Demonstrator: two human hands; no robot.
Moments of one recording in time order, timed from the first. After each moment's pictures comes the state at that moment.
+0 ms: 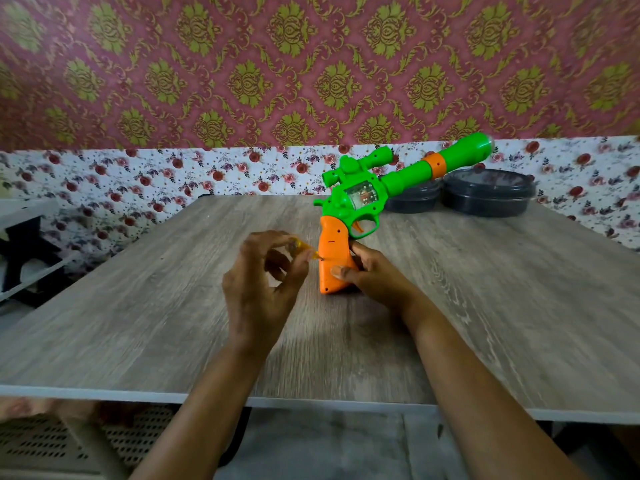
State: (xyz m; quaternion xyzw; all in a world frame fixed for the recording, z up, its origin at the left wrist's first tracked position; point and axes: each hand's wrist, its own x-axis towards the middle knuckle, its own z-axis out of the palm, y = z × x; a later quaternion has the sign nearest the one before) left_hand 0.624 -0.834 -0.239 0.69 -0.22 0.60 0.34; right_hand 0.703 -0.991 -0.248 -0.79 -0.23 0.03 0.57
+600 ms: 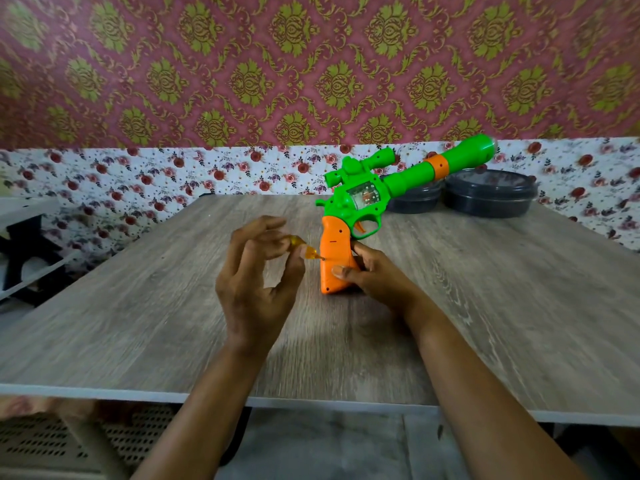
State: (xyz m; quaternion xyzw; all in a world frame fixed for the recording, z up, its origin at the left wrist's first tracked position) left_hand 0.625 -0.830 -0.238 0.66 -0.23 0.63 0.33; right_hand 0.706 -0.991 -0.252 -0.78 -0.23 0.04 0.58
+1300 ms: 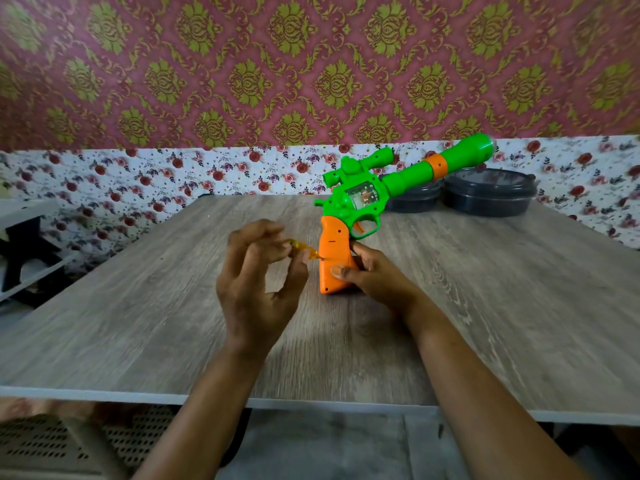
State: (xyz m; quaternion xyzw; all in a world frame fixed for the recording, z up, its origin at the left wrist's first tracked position) left_hand 0.625 -0.832 -0.237 0.66 -0.24 0.65 0.30; right_hand 0.708 -0.991 -0.254 -0.77 -0.23 0.04 0.59
